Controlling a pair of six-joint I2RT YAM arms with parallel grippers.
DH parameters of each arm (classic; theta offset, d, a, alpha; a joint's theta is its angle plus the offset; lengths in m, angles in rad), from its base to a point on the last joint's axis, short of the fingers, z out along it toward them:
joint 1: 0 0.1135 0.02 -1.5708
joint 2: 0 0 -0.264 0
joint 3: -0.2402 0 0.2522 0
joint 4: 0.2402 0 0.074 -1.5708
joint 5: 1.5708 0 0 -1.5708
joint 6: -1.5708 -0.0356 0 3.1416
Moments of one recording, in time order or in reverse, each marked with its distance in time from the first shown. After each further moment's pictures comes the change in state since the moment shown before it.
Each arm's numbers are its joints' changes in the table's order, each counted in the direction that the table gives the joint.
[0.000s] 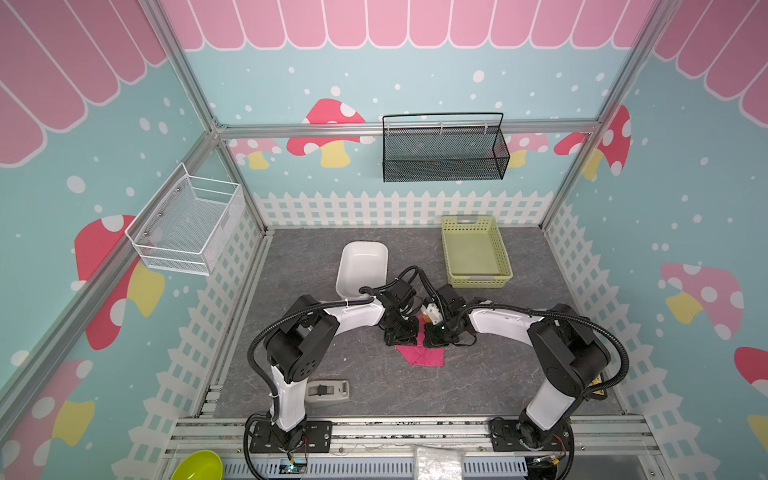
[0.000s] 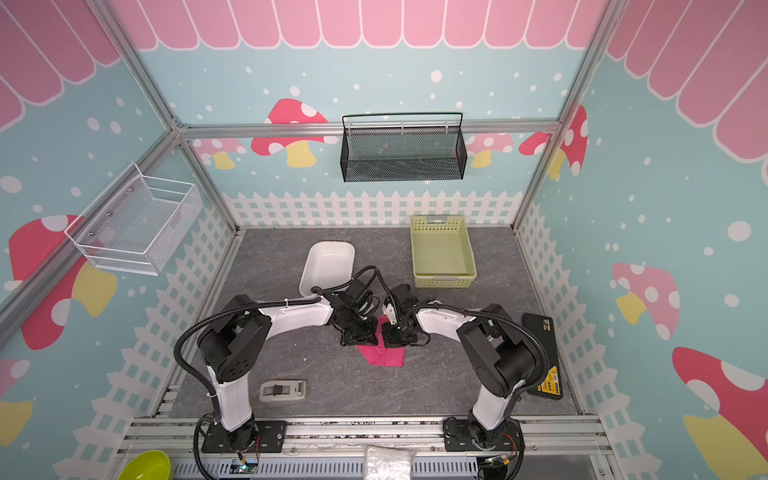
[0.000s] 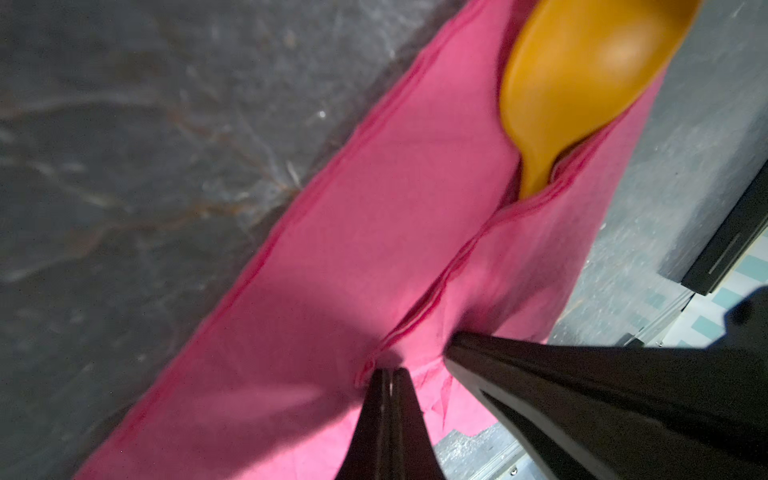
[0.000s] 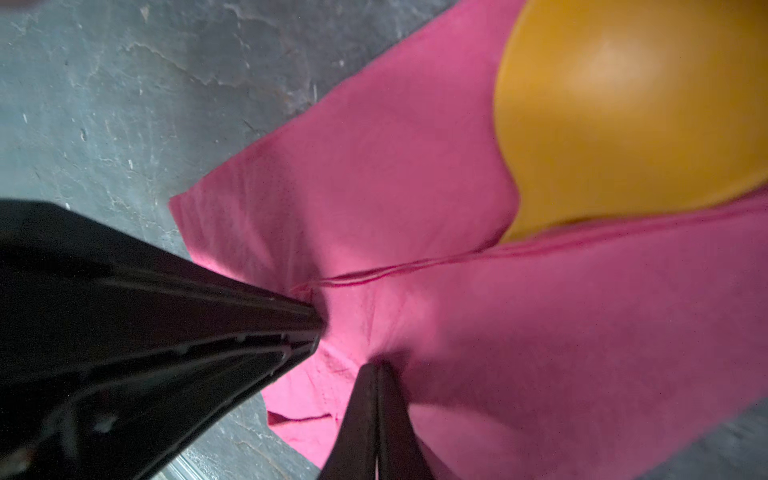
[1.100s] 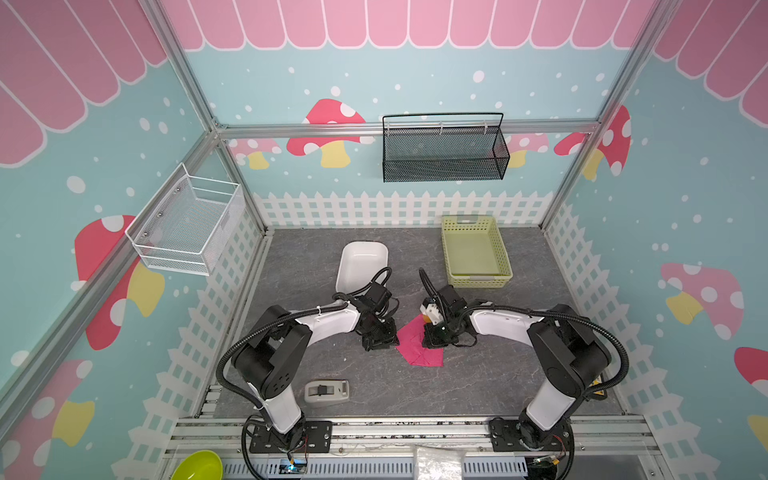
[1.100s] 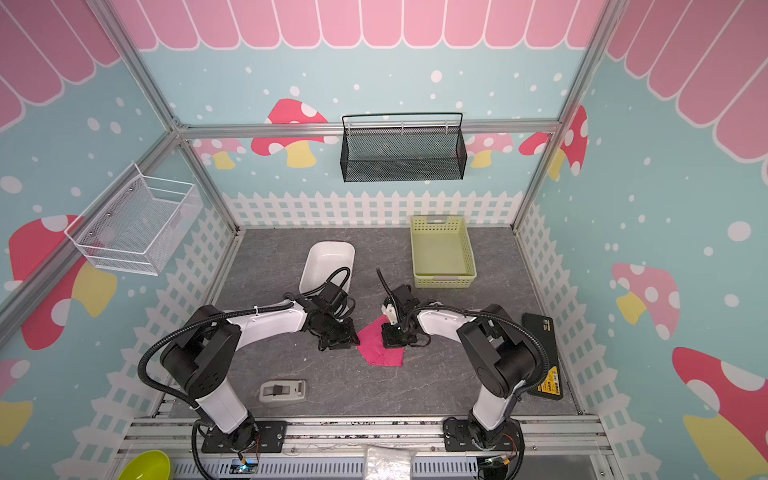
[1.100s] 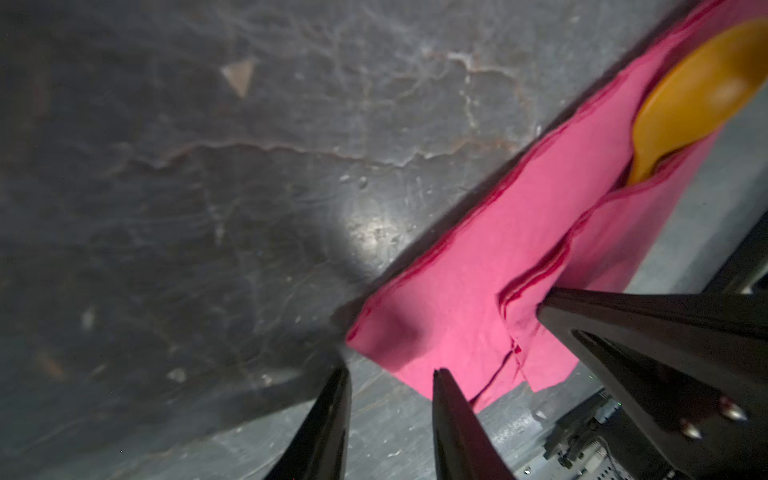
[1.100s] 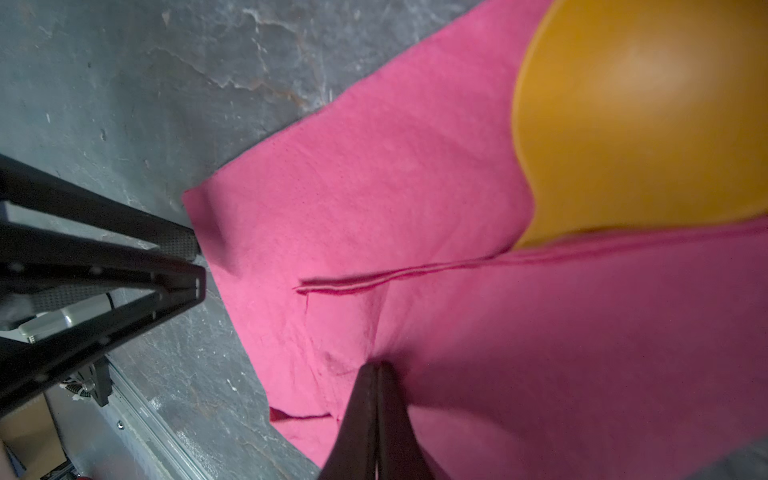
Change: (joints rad) left arm 0.106 -0.195 0.235 -0.056 -0.014 0.045; right arm -0.003 0.000 0.023 -0.045 -0.022 0.004
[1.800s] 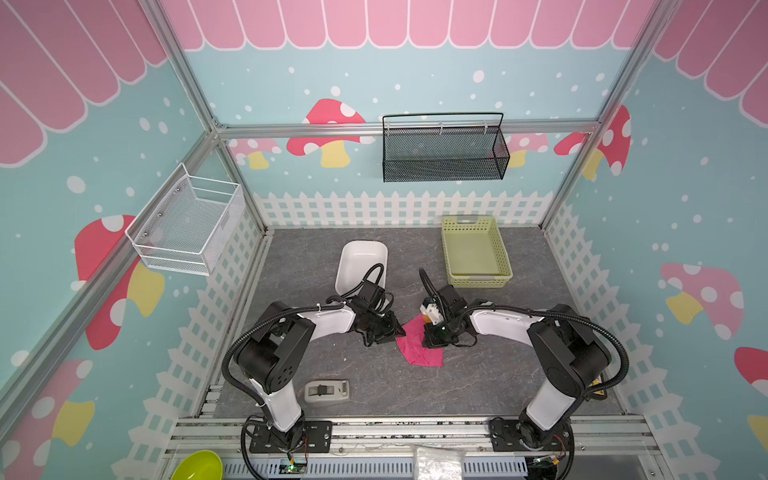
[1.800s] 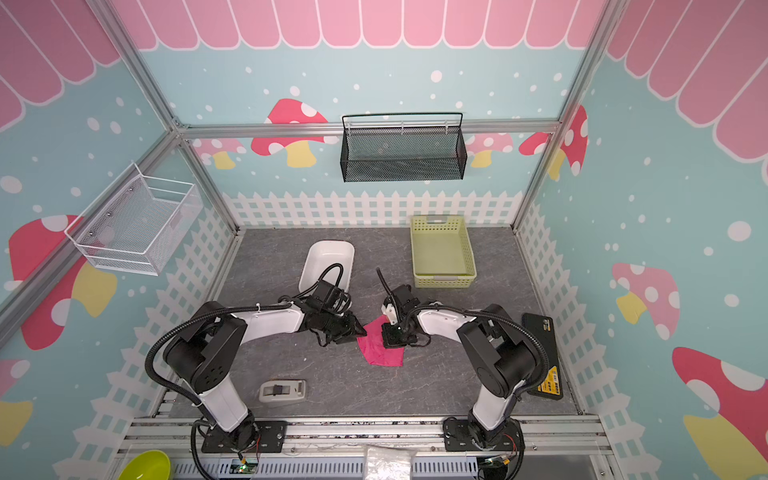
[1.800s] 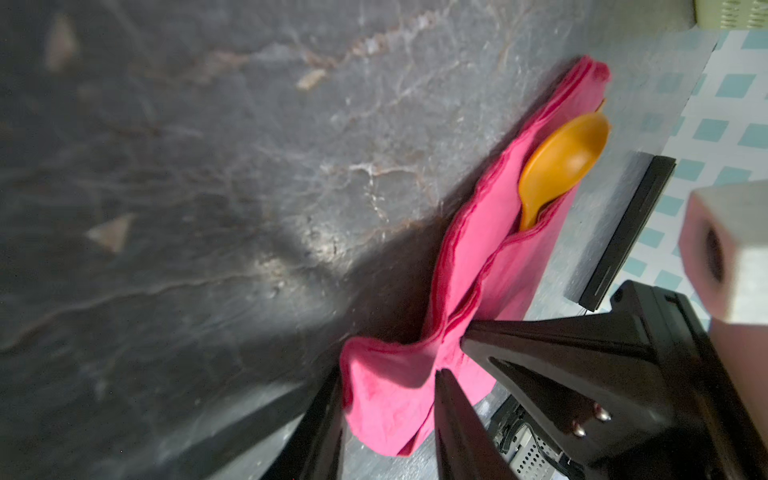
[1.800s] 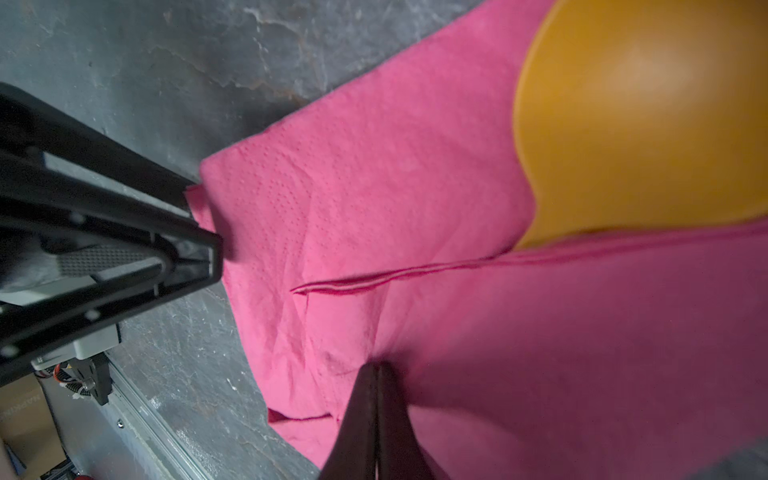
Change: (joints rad) left arm 0.065 0.032 0.050 -0.234 0.139 0.032; right arm -0.001 0.000 0.000 0.000 -0.003 0.003
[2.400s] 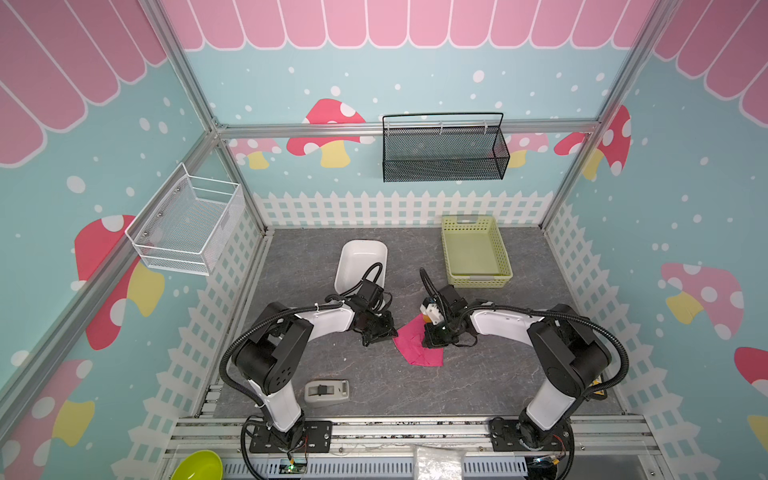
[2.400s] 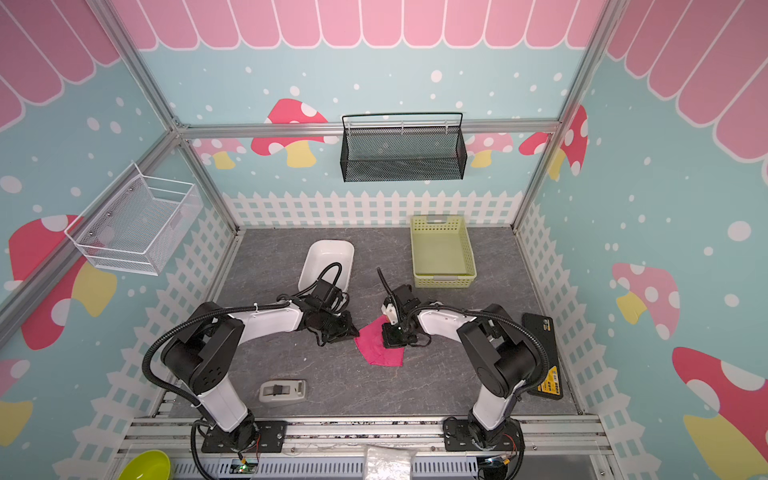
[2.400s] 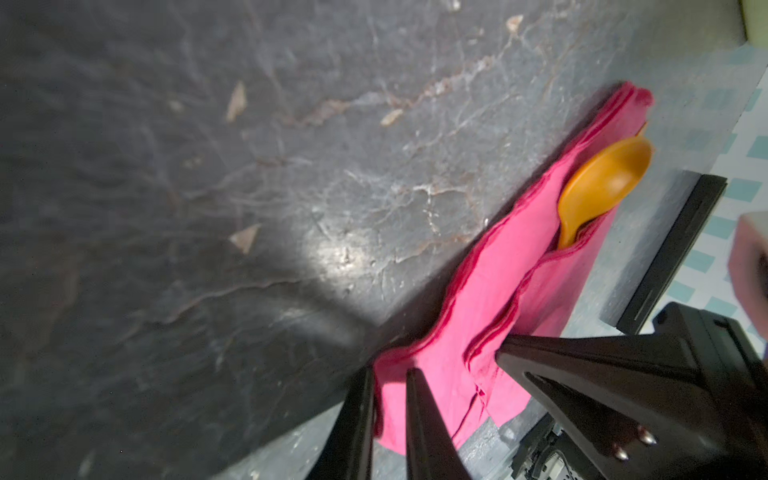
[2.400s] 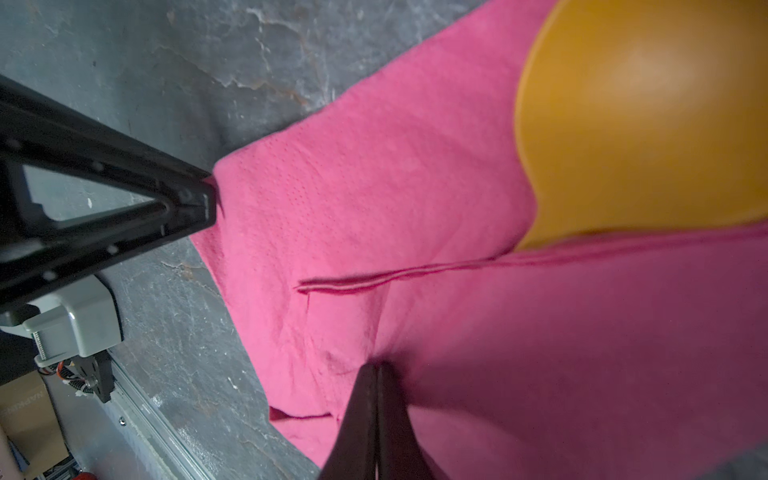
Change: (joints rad) left arm 0.006 -0.015 -0.010 0.072 -0.095 -0.034; right arm -0.004 0.000 0.006 -0.011 -0.010 0.004
